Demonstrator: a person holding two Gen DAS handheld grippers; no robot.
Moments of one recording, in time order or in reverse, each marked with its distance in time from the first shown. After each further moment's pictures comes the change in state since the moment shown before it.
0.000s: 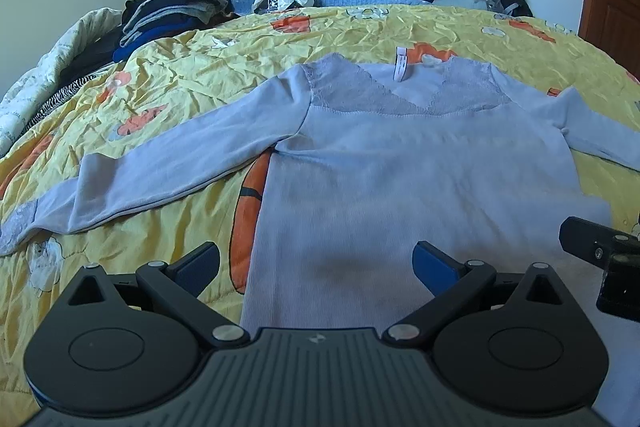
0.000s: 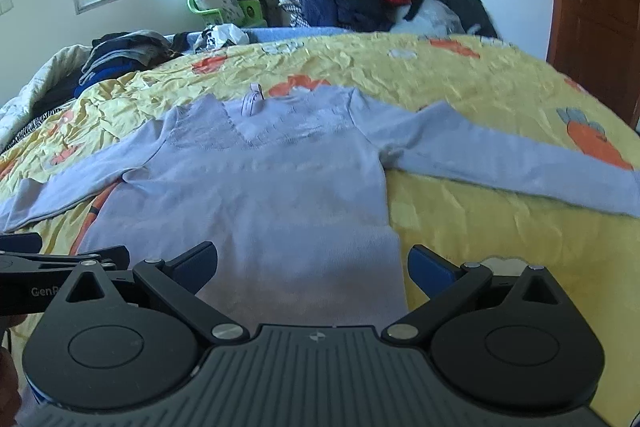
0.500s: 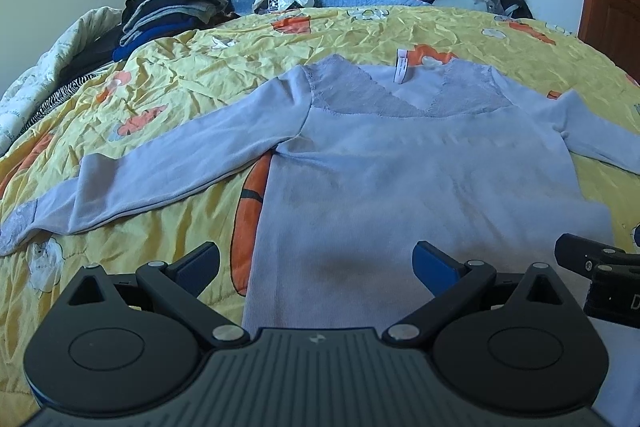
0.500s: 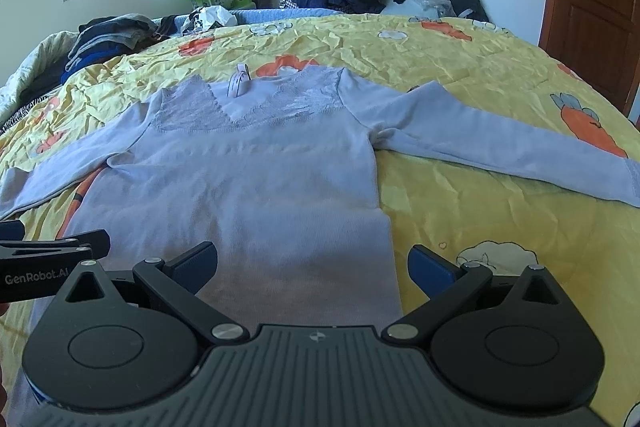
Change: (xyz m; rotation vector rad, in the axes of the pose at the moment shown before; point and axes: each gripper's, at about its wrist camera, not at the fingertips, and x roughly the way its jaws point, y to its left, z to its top) left arm 0.000 0.001 0.002 -0.004 0.000 -0.003; right arm 0.009 -0.004 0.000 0.018 0.065 -0.033
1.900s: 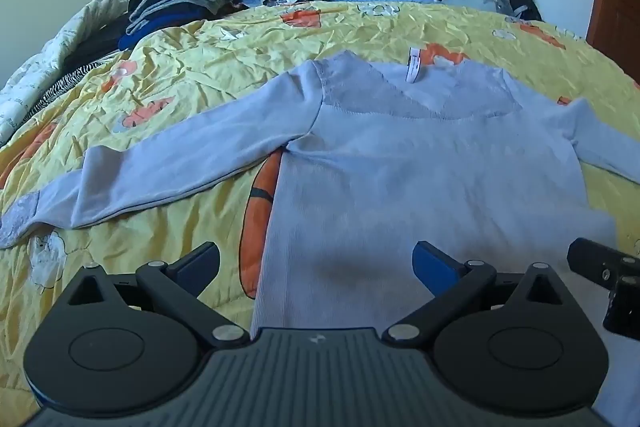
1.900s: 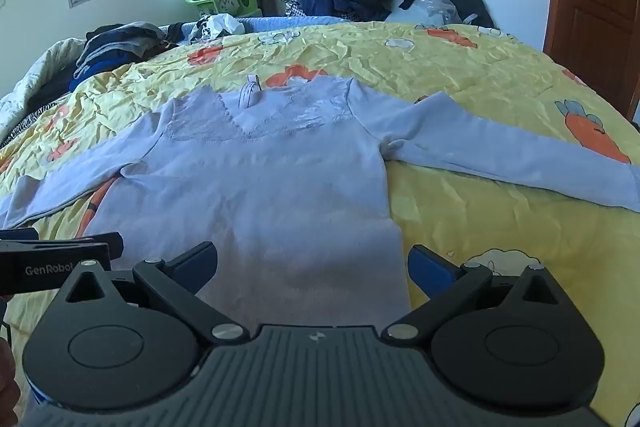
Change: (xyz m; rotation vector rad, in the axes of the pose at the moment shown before) left arm 0.004 0.008 0.005 -0.029 0.006 0.011; right arm -0.008 0.007 0.005 -0.007 -0.018 0.012
